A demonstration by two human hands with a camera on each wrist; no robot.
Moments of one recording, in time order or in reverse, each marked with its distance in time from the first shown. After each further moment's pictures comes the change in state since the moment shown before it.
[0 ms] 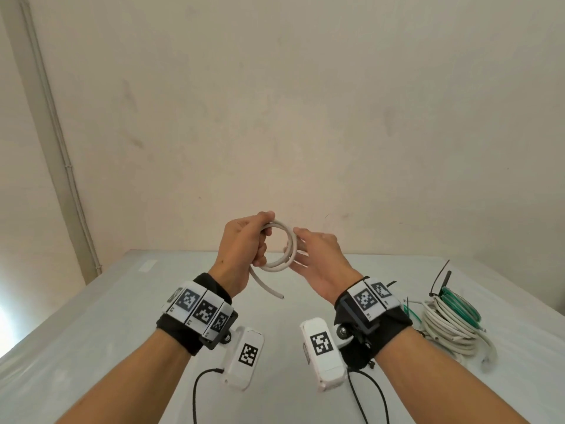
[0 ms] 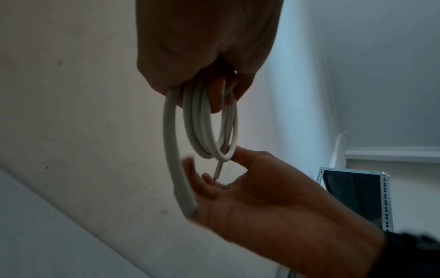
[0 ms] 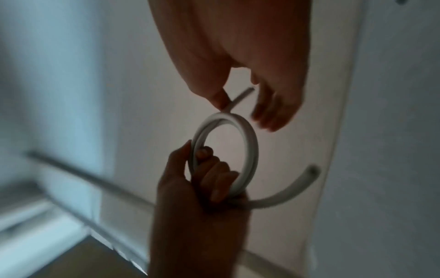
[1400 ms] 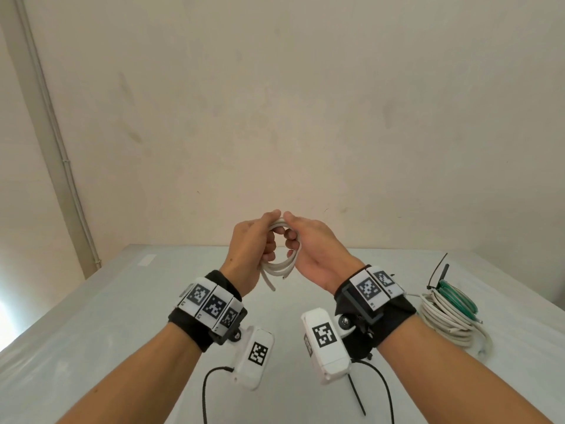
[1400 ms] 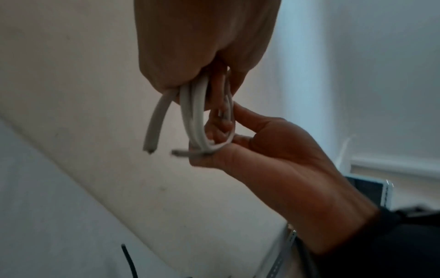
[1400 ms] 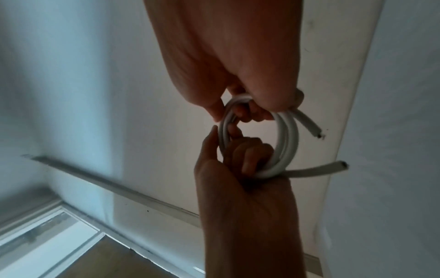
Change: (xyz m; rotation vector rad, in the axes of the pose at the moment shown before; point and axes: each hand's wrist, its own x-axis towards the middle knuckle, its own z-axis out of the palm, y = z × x) left_hand -0.003 -0.011 0.015 -0.054 0.022 -0.080; right_hand -0.004 -0.008 0.009 -0.060 -0.138 -0.033
